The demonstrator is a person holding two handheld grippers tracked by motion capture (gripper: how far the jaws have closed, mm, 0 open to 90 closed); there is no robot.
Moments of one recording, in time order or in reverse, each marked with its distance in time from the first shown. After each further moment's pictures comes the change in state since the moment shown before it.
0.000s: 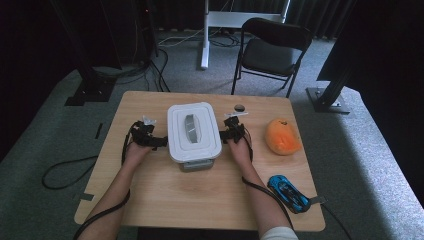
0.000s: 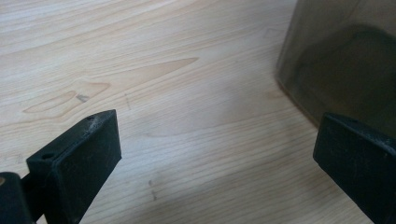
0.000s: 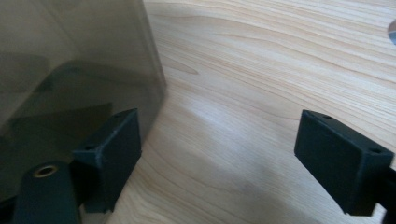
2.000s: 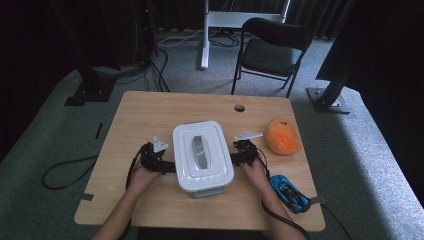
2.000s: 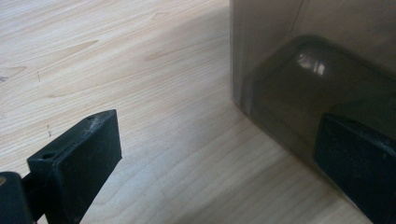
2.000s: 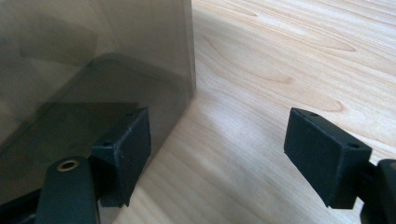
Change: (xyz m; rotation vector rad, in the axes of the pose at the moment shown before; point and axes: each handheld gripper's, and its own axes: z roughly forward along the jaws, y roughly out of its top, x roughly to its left) left arm -0.081 -0.042 -0.060 -0.042 -0.066 0.121; right arm 0.015 -0.065 -0.075 -0.026 0.132 -0.142
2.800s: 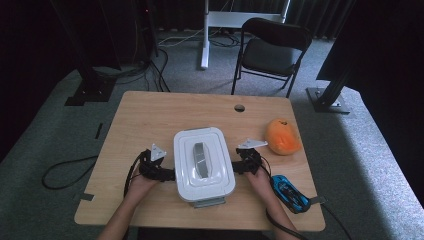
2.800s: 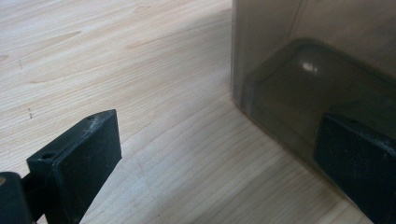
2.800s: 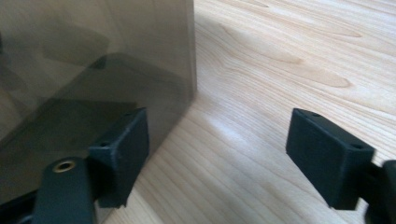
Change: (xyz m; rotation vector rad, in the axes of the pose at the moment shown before) left arm -0.007 -0.016 -0.013 -0.029 -0.051 -0.001; right arm 0.010 -0.020 -0.019 -0.024 0.012 -0.019
